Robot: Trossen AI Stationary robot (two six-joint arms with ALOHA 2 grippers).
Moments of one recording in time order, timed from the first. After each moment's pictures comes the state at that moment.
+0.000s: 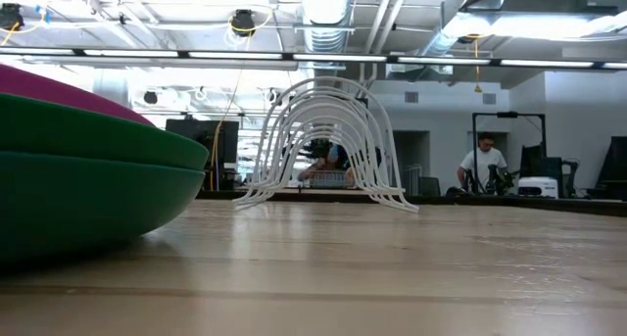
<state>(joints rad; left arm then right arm) -0.94 1.15 1.11 -1.01 -1.18 -0.67 0.74 1.60 1.30 1.08 0.49 -0.72</state>
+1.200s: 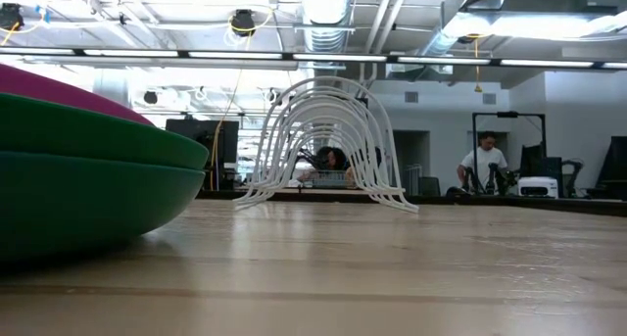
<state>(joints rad) -0.92 1.39 1.11 -0.01 -1.46 0.52 0.73 1.61 1.31 1.15 0.40 -0.71</state>
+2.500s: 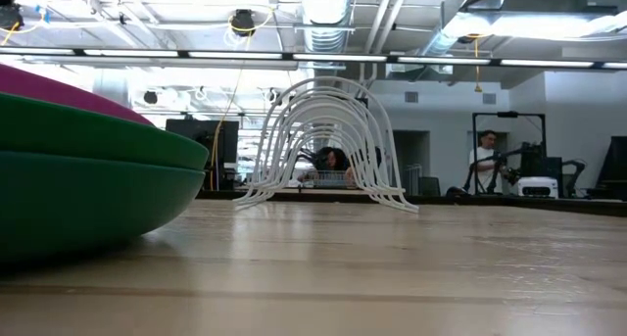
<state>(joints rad) -0.93 0.98 1.11 -0.39 -1.36 0.20 -0.18 0.95 1.45 -0.11 -0.57 -0.25</state>
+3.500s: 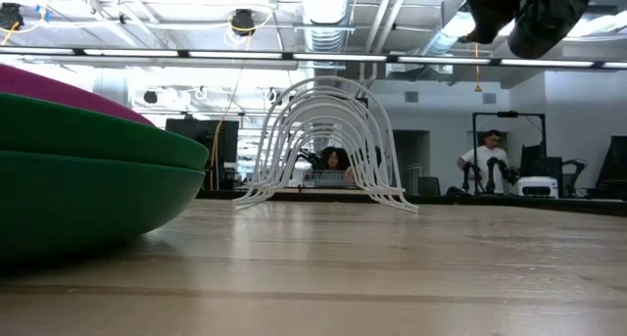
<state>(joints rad) -0.68 0.91 1.11 -0.40 -1.10 0.31 -0.19 1.43 0.59 1.57 -0.96 -0.05</state>
